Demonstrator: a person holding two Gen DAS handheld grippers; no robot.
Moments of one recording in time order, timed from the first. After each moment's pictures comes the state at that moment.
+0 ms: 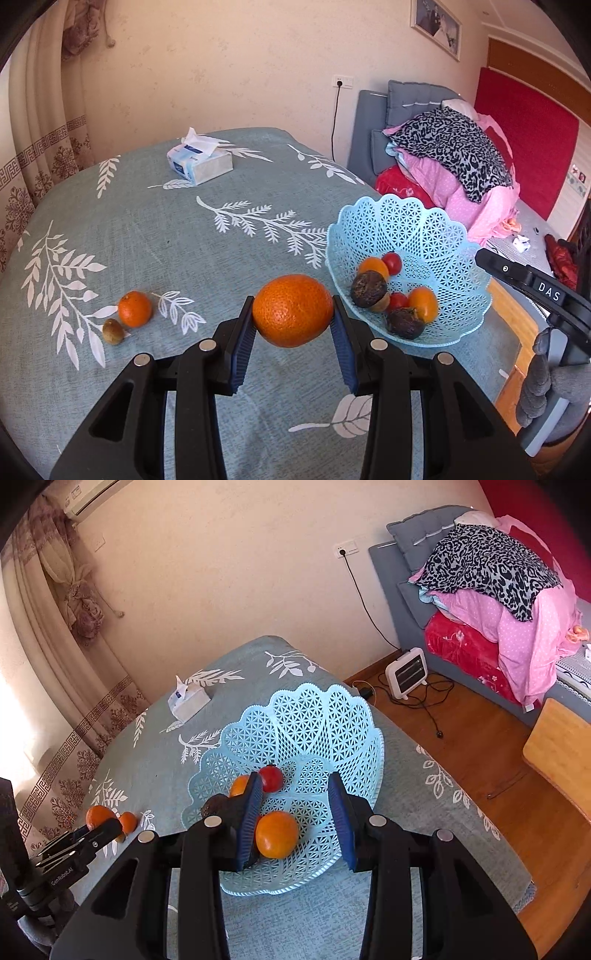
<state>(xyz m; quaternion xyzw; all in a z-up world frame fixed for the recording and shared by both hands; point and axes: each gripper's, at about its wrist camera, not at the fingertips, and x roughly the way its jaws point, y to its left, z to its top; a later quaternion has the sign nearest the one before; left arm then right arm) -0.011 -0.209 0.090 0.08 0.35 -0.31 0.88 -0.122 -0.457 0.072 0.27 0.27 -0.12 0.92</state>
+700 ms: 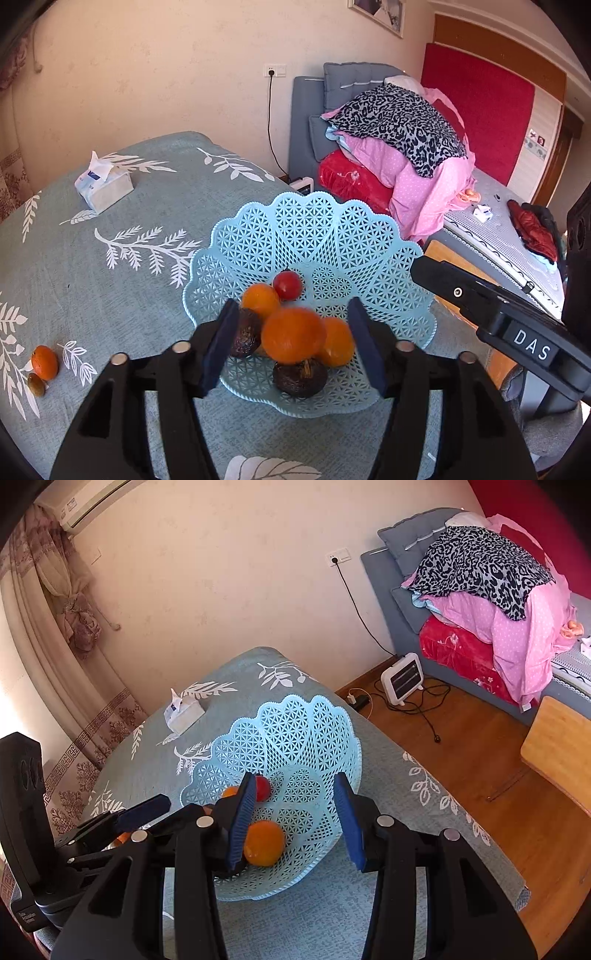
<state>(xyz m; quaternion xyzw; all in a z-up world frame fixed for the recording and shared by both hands) -0.022 -0.314 0.082 0.12 0.34 -0.39 0.85 -0.131 -0.469 0.069 0.28 0.25 -0.13 0.92</state>
